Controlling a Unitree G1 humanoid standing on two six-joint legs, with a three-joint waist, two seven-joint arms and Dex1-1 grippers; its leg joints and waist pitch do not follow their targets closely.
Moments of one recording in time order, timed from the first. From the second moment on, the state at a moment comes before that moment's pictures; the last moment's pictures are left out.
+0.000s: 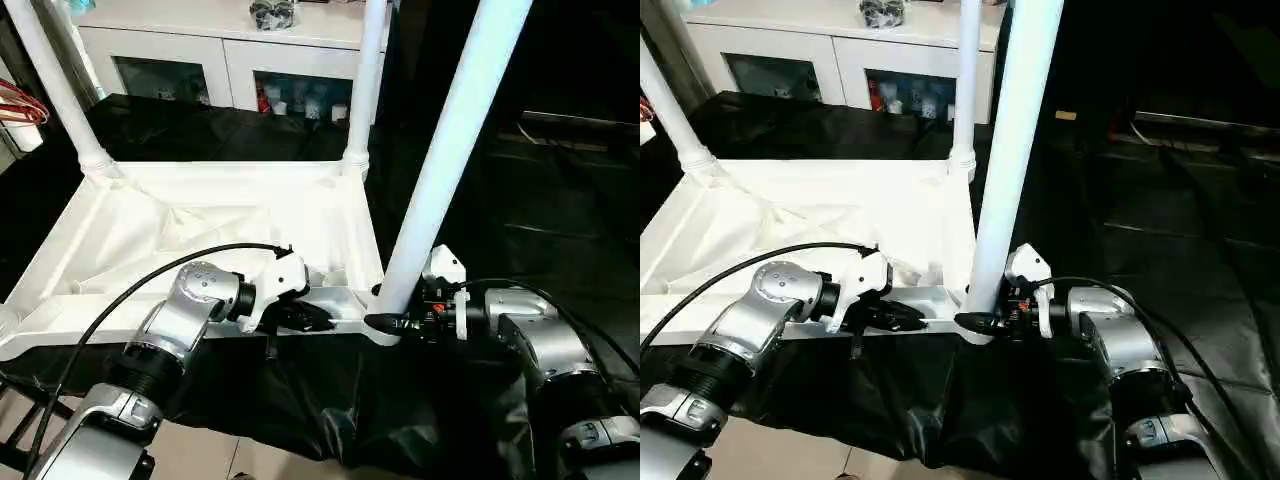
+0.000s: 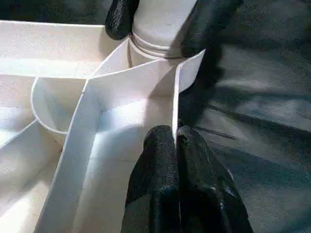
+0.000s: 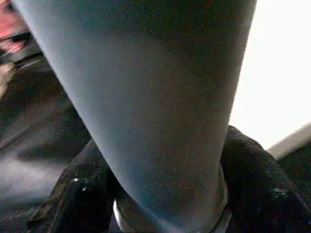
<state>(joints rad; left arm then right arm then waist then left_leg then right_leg) -0.57 0.32 -0.28 0.56 0.03 0.07 -1.19 -0.46 -0.31 0.09 0.57 0.15 0.12 1.13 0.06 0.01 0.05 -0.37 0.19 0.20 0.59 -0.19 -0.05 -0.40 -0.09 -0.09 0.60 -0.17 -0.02</state>
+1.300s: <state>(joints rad) -0.60 0.28 -0.27 0.61 0.05 0.04 -1.14 -0.52 -0.31 0.09 0.68 0.13 0.03 1.13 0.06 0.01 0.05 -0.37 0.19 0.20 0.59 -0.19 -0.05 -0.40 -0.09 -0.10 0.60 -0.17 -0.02</state>
